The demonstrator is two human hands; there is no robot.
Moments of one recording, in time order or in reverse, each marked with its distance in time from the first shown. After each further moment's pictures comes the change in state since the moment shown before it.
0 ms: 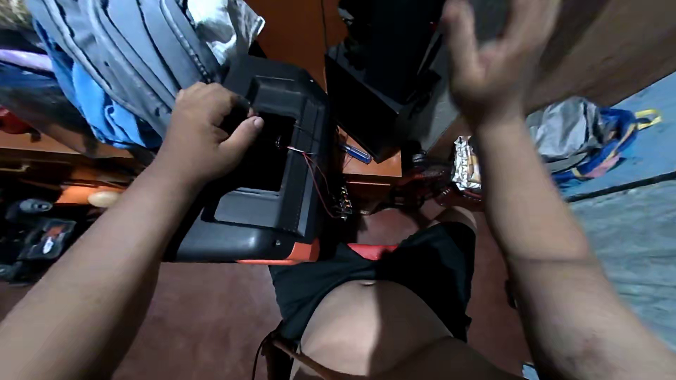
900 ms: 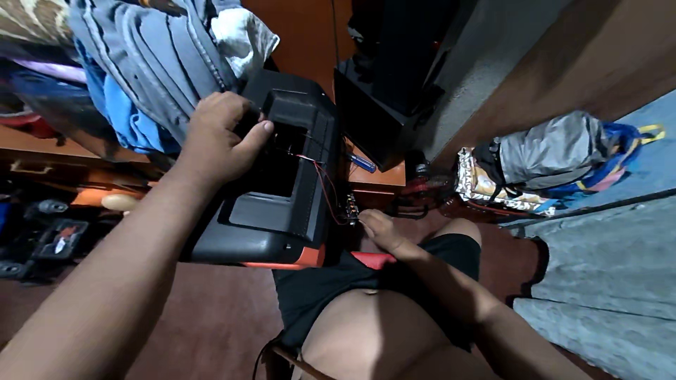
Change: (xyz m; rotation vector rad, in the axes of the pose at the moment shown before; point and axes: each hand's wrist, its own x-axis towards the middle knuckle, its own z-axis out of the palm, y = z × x) left_hand 0.002 0.005 -0.002 -0.012 0.037 -0.062; right_hand -0.328 -0.079 0.115 0.285 -0.384 0.186
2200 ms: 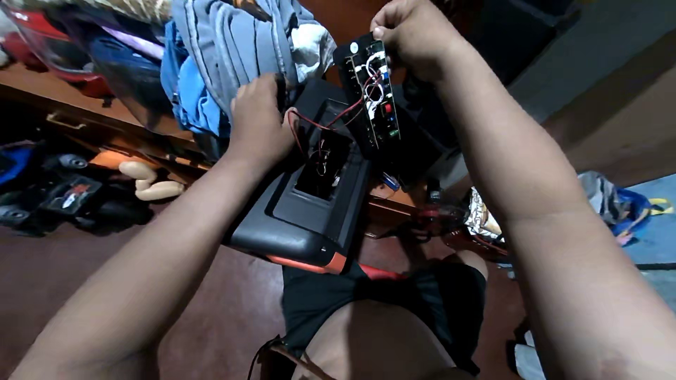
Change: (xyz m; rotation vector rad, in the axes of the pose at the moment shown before) left_hand -0.003 -0.022 -0.010 0.116 0.085 -0.459; right_hand 0.439 -0.057 -0.118 0.418 -0.472 0.439
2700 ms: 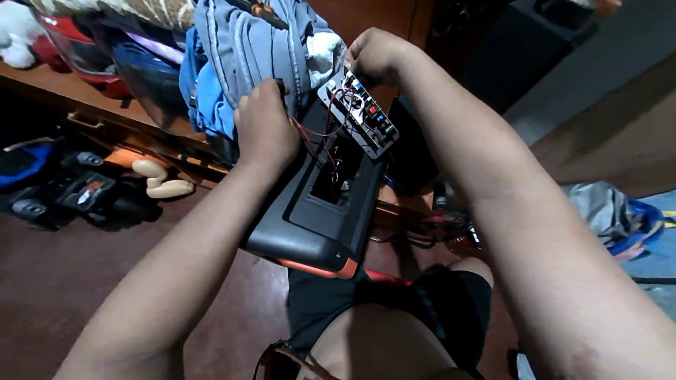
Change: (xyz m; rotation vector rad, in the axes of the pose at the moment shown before) left_hand 0.001 0.016 -0.010 0.082 -0.003 -0.302; right_hand 0.075 0.014 0.051 -0.158 -0.192 0.189
